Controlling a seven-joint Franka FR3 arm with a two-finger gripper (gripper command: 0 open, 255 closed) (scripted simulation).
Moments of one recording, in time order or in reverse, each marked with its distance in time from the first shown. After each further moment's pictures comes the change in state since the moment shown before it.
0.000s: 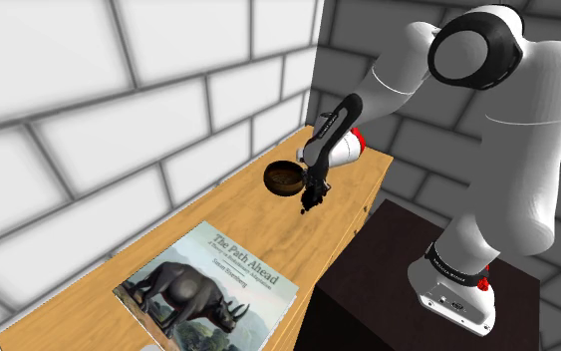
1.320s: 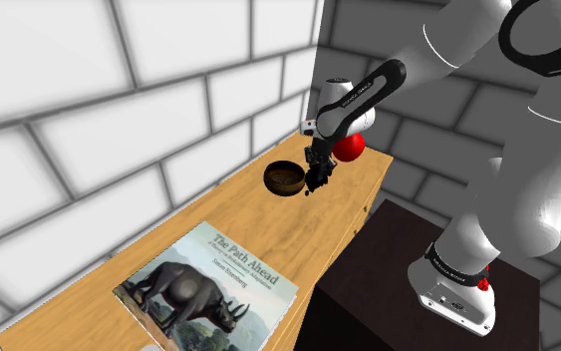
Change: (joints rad) arm 0.087 -0.283 -0.133 -0.018 -0.250 -0.243 0.184
